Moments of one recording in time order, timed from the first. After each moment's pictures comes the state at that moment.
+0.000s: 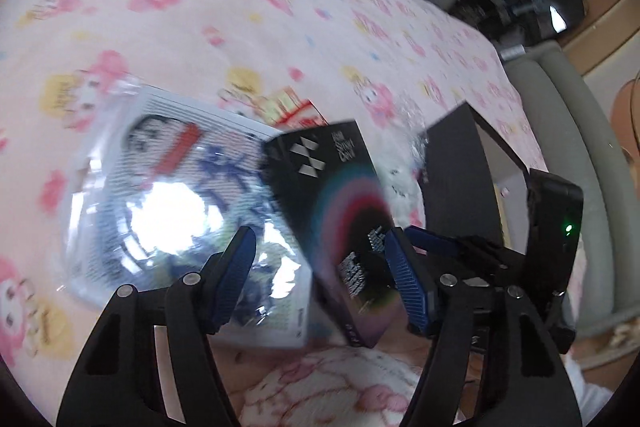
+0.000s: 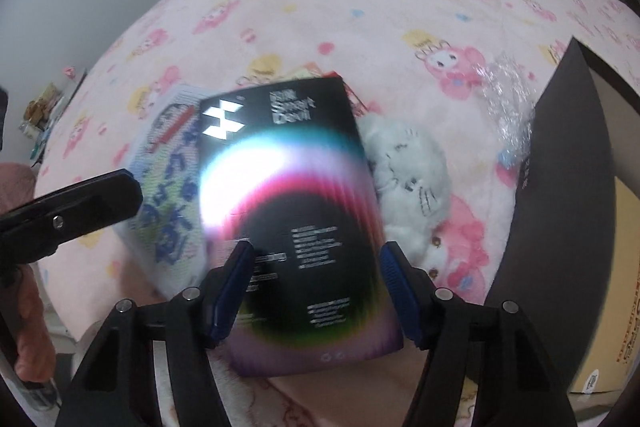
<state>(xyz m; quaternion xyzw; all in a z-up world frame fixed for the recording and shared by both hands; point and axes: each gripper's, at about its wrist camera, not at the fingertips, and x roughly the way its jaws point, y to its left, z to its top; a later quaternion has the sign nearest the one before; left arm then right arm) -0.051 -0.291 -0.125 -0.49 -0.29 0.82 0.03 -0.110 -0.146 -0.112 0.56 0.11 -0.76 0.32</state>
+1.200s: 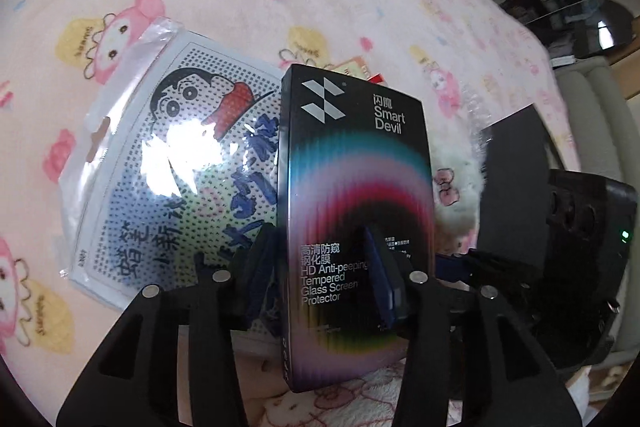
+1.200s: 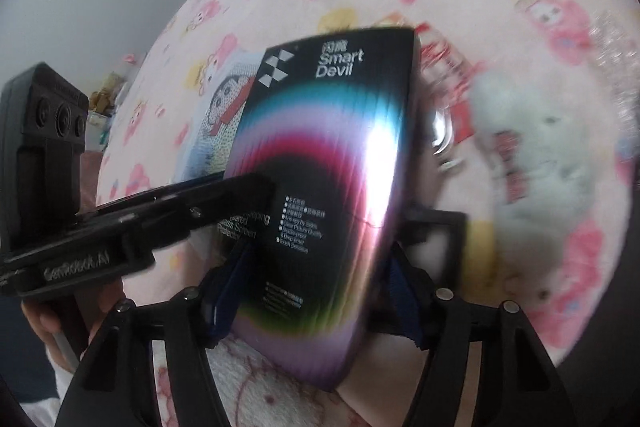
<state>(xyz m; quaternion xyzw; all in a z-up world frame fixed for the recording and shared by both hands) -0.054 -0.311 -0.156 -0.54 -0.30 0.79 -0.06 -0.120 -0.196 -0.149 0.62 0.04 -0.65 0.43</state>
